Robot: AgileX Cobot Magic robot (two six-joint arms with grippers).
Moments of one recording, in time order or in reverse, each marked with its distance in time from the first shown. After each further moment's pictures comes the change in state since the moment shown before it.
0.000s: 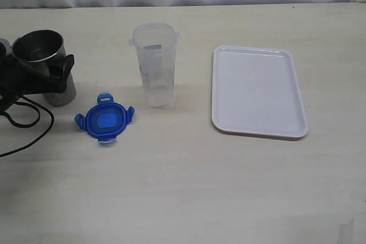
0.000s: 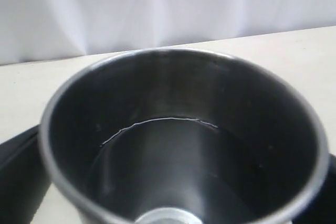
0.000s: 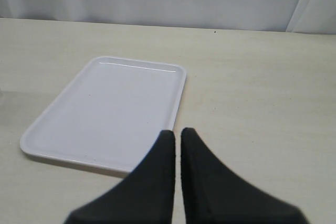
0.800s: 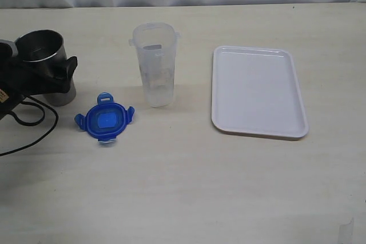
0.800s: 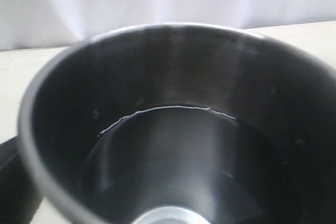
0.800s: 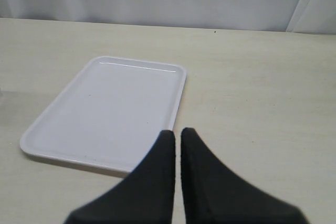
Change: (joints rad) left arm 0.000 0.069 -0.048 0.000 -0.002 -0.017; right arm 0.000 0.000 0.000 0.000 0.000 0.000
